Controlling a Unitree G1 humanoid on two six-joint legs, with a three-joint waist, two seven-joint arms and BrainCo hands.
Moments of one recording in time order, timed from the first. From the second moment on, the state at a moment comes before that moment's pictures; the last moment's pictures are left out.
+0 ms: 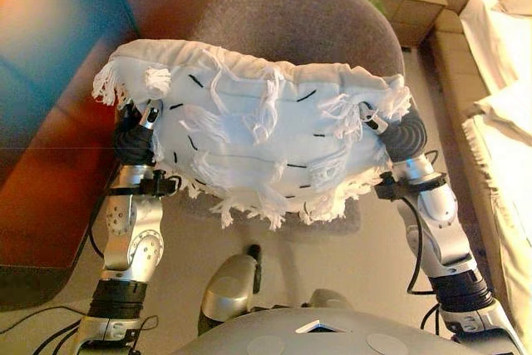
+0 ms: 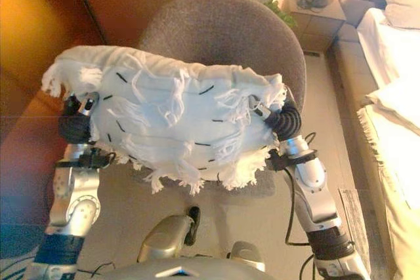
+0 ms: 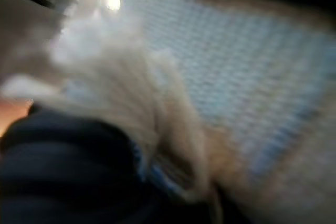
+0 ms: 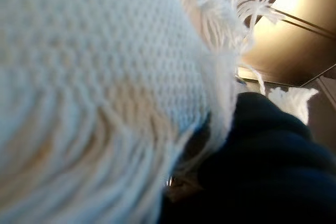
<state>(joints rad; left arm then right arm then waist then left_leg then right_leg) 0.01 0.44 -0.01 -0.12 -0.77 -0.38 -0.05 -0.04 -0.40 0.16 -0.25 0.44 -0.30 0.09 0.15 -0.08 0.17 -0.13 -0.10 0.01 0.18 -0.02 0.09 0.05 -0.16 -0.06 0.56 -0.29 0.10</state>
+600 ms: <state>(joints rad) 0.09 0.40 -0.05 -0.12 -0.76 -0.34 -0.05 -0.03 -0.48 0.17 -0.17 0.44 -0.30 0.08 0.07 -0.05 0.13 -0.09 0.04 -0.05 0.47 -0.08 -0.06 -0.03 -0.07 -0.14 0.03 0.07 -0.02</state>
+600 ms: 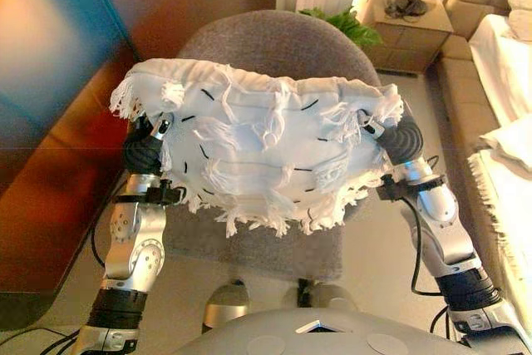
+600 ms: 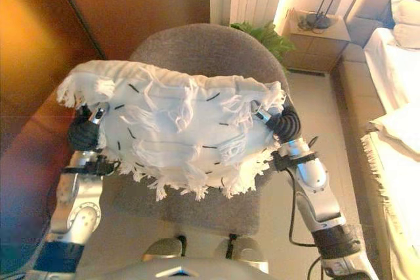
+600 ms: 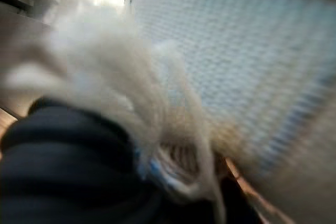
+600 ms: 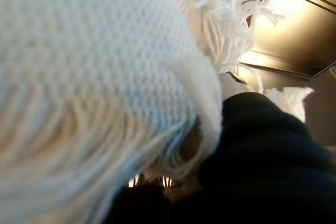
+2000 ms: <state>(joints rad) -0.83 0.33 -0.35 0.91 -0.68 -0.30 0.23 -0.92 -0.38 0.40 0.89 0.50 -0.10 -0.24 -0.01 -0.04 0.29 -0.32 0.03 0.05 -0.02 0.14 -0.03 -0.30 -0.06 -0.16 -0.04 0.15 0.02</state>
